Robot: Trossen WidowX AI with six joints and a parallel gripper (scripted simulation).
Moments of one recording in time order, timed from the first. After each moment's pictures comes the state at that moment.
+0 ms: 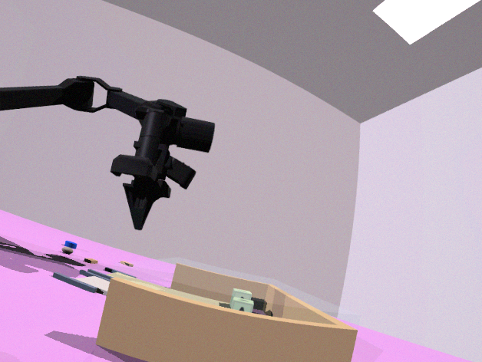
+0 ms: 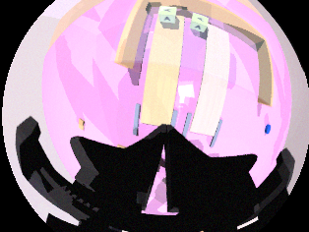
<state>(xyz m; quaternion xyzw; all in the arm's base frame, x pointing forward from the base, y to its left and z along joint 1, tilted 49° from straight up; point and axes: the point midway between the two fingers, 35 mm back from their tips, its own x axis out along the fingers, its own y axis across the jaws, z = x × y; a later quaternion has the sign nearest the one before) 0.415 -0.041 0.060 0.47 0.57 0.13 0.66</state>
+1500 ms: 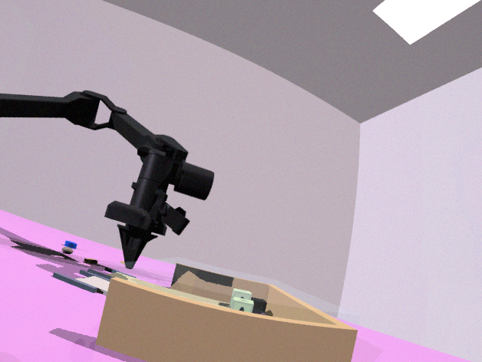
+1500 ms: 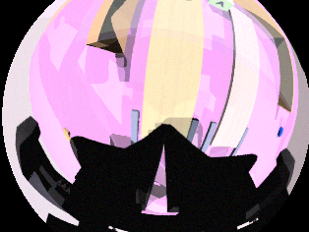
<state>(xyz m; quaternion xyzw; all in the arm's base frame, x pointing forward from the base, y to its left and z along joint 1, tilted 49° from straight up) 0.436 0.021 0.031 0.45 0.62 0.14 0.62</state>
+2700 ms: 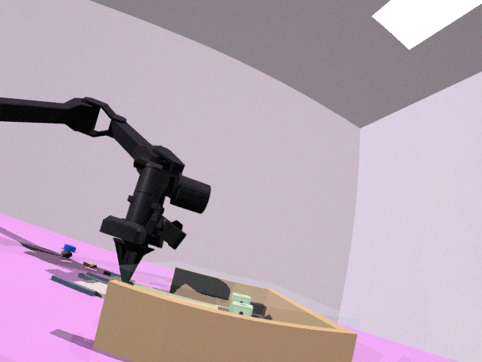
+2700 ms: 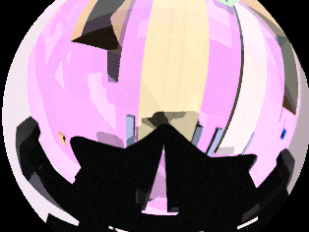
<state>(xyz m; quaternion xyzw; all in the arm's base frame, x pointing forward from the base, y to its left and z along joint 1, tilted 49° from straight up) 0.439 0.035 0.019 0.45 0.62 0.14 0.62</state>
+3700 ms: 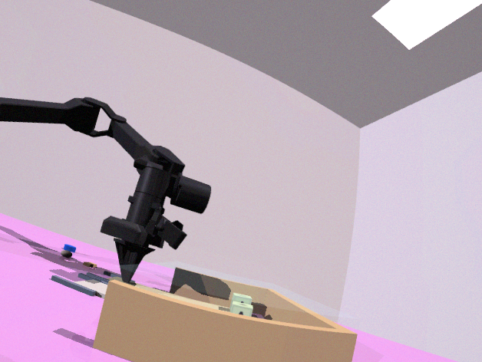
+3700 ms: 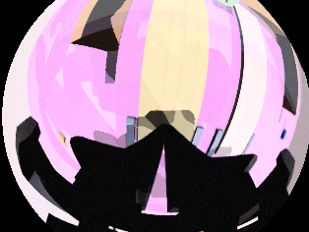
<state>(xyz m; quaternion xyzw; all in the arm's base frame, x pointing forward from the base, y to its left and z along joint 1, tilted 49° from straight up) 0.440 0.035 0.018 0.46 0.62 0.14 0.62</state>
